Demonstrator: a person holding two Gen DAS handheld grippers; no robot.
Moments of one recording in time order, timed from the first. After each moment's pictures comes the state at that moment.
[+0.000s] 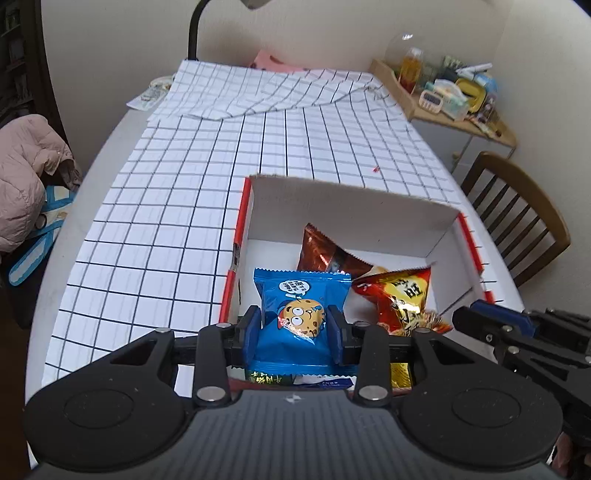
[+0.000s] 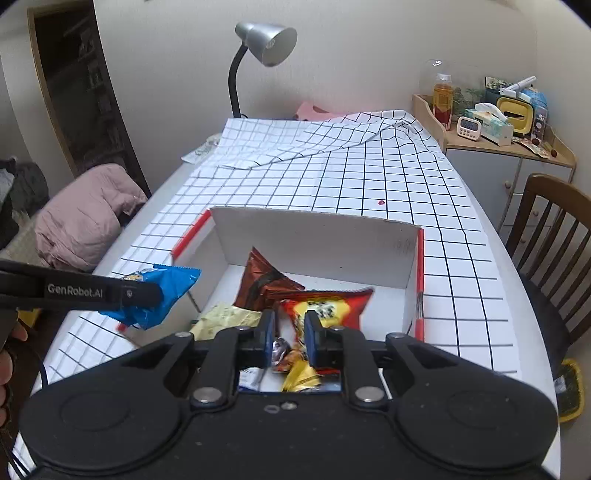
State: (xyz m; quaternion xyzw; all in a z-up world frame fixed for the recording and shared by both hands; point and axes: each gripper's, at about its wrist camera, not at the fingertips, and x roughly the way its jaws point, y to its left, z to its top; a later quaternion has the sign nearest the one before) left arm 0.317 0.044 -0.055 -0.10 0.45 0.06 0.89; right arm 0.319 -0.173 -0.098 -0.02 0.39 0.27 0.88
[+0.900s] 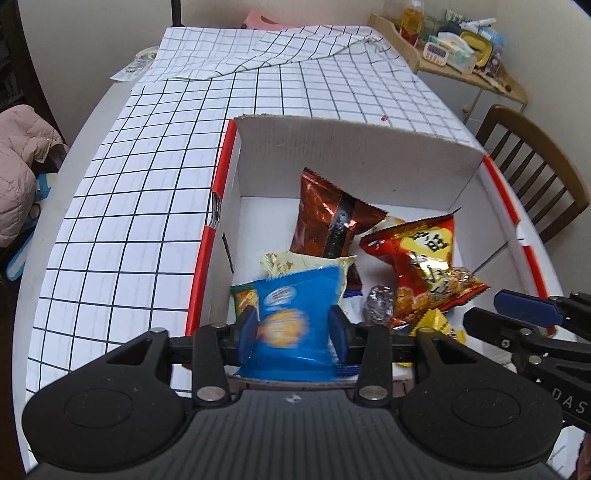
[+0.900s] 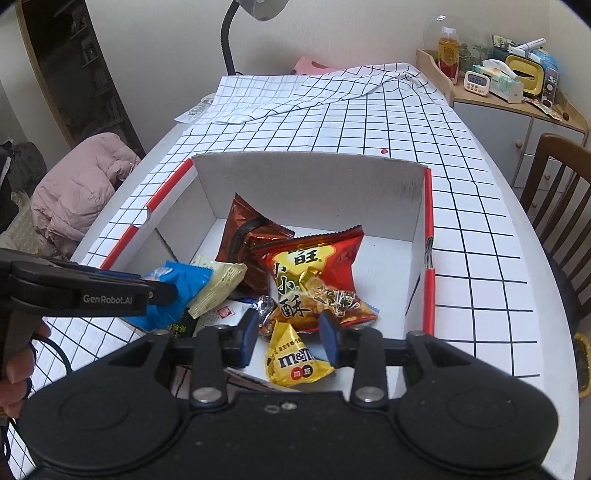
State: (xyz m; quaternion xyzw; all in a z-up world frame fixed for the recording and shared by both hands) left arm 0.330 0.035 -0.098 -0.08 0.49 0.05 0.86; right arm 0.327 -0.179 -0.132 -0.02 0.44 0.27 0.86
